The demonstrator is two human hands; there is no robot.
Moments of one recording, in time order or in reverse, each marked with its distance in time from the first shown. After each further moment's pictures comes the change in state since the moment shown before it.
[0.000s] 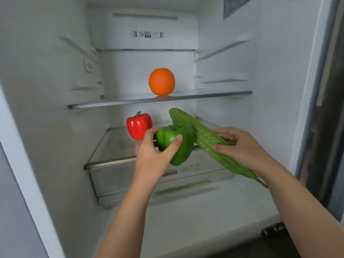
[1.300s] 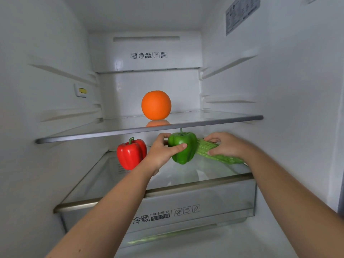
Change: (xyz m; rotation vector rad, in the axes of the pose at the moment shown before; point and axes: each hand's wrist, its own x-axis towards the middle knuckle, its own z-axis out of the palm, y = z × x) left_hand 0.134 -0.047 0.060 -0.064 -0.273 -0.265; right_hand 0.169 0.037 -0.013 -0.317 -0.288 -0.071
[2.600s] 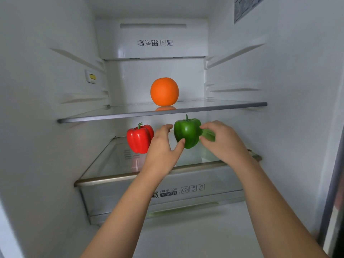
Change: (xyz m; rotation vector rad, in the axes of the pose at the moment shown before) left_hand -0.076 0.006 -0.002 0.541 0.273 0.347; right_hand -0.058 -0.050 0.046 -0.155 0.464 -0.234
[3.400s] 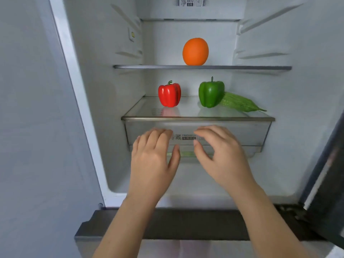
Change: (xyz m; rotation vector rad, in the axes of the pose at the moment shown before) left_hand -0.176 0.029 -0.076 0.540 0.216 0.115; right_hand -0.154 -0.088 -0.004 0.088 0.079 -0.285
